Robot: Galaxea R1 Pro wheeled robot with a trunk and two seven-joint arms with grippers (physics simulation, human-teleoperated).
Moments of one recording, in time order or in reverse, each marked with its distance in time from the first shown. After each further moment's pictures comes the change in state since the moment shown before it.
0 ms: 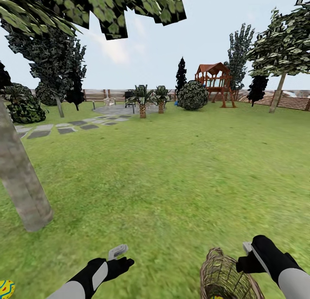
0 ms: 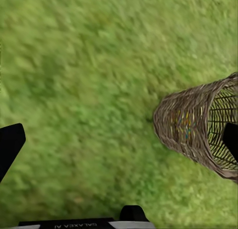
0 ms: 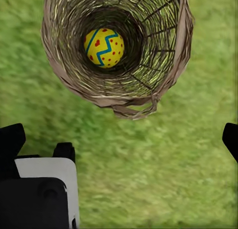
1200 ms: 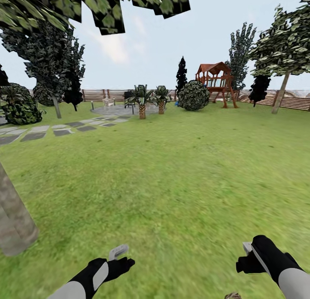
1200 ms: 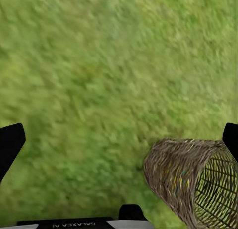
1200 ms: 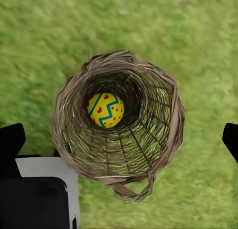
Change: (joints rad) left arm 0.000 -0.004 -0.001 0.001 0.002 -0.001 -0.002; right arm 0.000 -0.001 -0.001 0.000 0.000 0.000 0.003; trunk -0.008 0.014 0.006
